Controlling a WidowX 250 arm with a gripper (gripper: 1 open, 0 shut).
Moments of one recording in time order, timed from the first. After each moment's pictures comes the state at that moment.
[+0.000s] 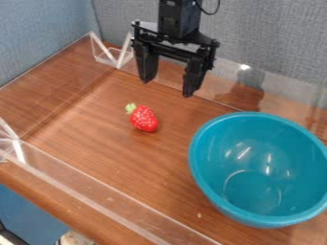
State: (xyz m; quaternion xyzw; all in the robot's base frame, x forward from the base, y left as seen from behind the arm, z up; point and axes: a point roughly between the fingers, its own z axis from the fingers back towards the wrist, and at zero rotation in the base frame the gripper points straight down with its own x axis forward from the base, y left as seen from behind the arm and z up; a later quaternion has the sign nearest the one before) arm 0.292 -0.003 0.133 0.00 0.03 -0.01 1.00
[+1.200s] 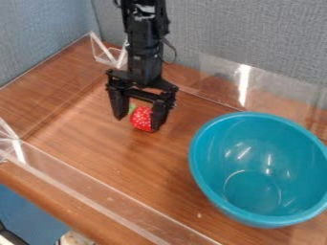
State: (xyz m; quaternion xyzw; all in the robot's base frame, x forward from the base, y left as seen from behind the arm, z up) arm 0.297 0.046 0.055 -0.01 0.05 0.04 1.00
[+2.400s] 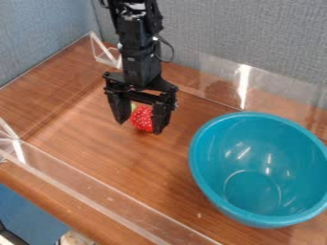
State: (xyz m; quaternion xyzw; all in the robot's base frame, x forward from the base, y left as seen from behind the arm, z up) arm 0.284 0.034 0.071 -0.04 0.01 0.02 1.00
